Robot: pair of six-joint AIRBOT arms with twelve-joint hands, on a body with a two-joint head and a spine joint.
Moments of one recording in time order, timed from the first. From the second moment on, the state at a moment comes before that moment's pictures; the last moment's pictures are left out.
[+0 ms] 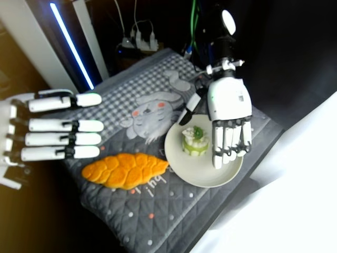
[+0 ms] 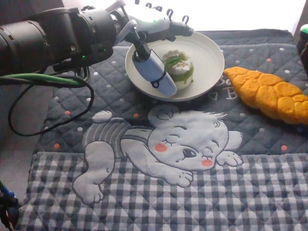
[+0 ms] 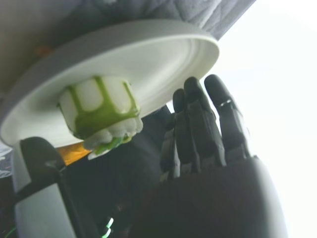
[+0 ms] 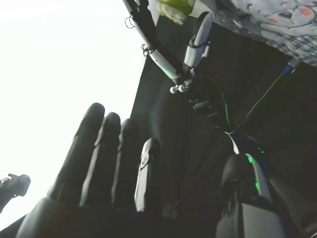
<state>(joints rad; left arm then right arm) 0.21 -1.53 1.74 0.91 -0.16 0.33 -0.96 -0.89 1.21 0.06 1.57 -0.42</state>
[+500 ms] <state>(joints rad) 0.27 -1.65 1.99 1.07 -0.36 -0.22 -0.96 -0.89 1.21 0.06 1.57 -0.42</state>
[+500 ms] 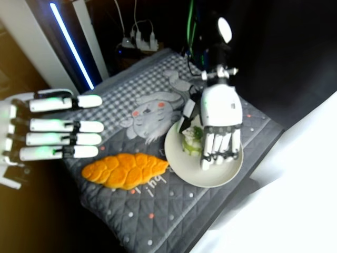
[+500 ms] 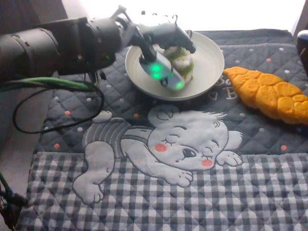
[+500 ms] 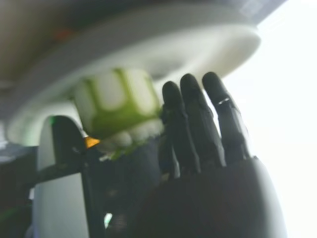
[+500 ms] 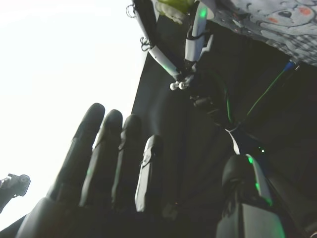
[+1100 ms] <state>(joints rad) 0.28 -1.68 2.05 1.15 -0.48 -0.40 -0.96 -0.89 1.21 0.06 1.57 -0.42</state>
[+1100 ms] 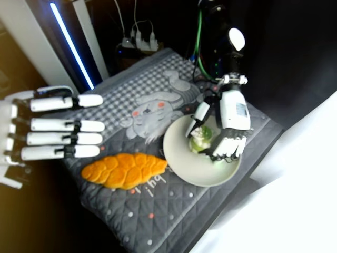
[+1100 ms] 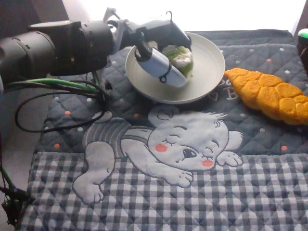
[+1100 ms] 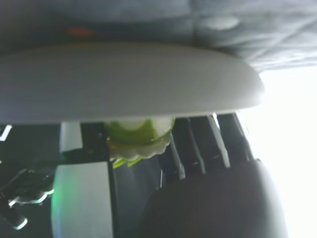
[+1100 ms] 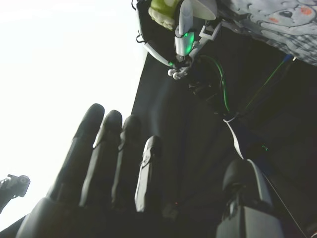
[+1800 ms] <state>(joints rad) 0.10 -1.45 1.77 1.20 -0.51 -0.28 -0.96 -0.89 1.21 0.06 1.57 -0.42</state>
